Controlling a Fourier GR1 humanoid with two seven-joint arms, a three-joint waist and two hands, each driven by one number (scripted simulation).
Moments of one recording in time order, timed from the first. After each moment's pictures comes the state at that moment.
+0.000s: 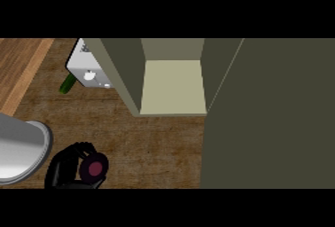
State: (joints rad) left arm 0.03 0.13 0.13 -1.04 0.11 -0.32 -0.82; right arm -0.10 -0.13 0.00 -2.42 -0.23 0.12 0.61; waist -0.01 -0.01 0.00
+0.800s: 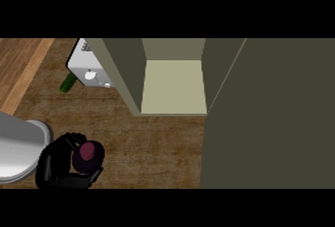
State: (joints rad) left arm 0.08 0.09 0.13 -1.32 0.13 -0.17 -0.65; right arm -0.10 -0.14 -0.03 -2.41 -0.24 0.14 0.61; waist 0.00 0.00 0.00
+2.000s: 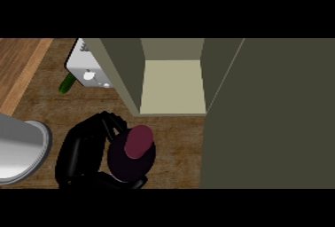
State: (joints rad) left arm 0.00 0.00 -0.28 -1.92 0.11 0.14 -0.04; right arm -0.09 -0.12 -0.02 -2.41 -0.24 0.14 0.61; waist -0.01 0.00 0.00
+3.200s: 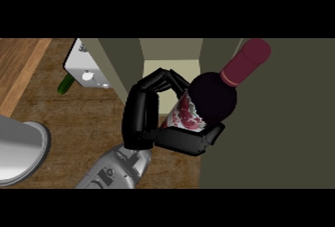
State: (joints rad) left arm -0.52 0.00 -0.51 -1.64 0.08 0.69 0.11; right arm -0.06 -0.12 -0.02 -2.41 -0.25 0.18 0.59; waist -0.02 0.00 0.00
